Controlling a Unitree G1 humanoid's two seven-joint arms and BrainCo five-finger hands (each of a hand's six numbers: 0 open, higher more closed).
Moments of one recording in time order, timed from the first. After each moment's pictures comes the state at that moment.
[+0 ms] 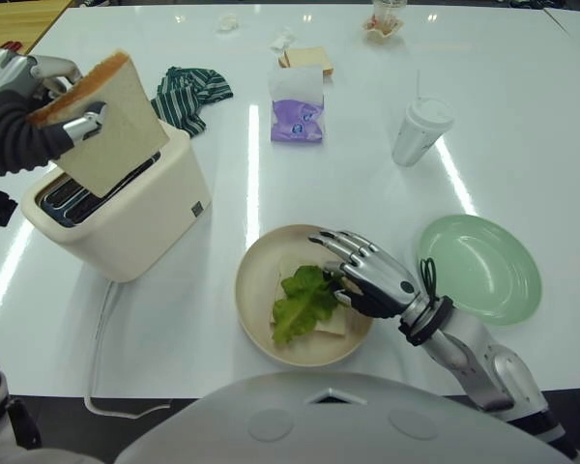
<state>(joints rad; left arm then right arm) 0.02 0.81 0.54 -0.64 0.36 0.01 -0.48 0.39 -0.55 0.19 -0.37 -0.91 -0.50 0.06</state>
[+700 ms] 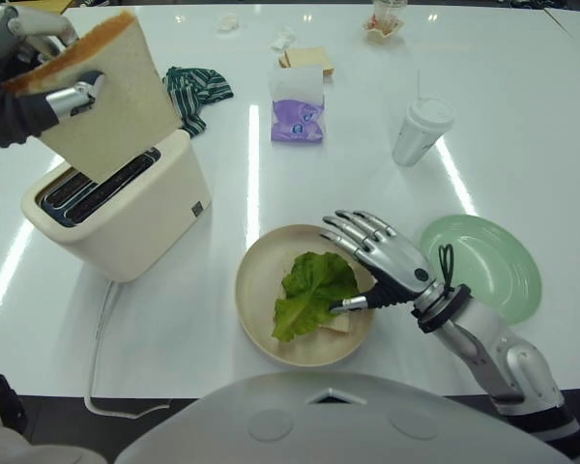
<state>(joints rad) -0.18 0.90 0.53 -0.69 0.11 0.13 -0.58 0.37 -0.58 0.06 -0.45 -0.97 -0.44 -0.01</state>
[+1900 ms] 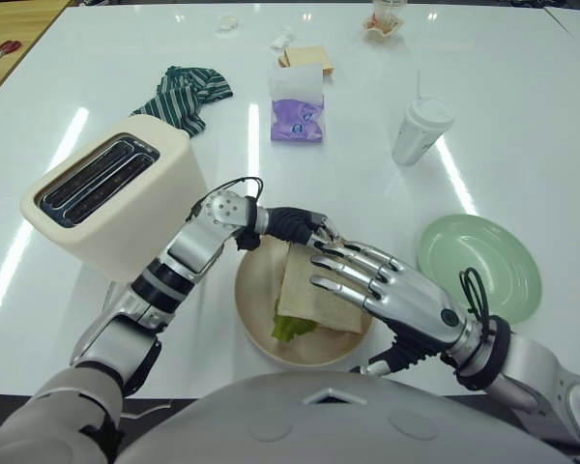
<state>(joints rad) -0.46 0.37 -0.54 0.02 -0.09 0.28 -0.97 0.60 -0.62 -0.07 -0.70 -0.79 -0.72 0.19</state>
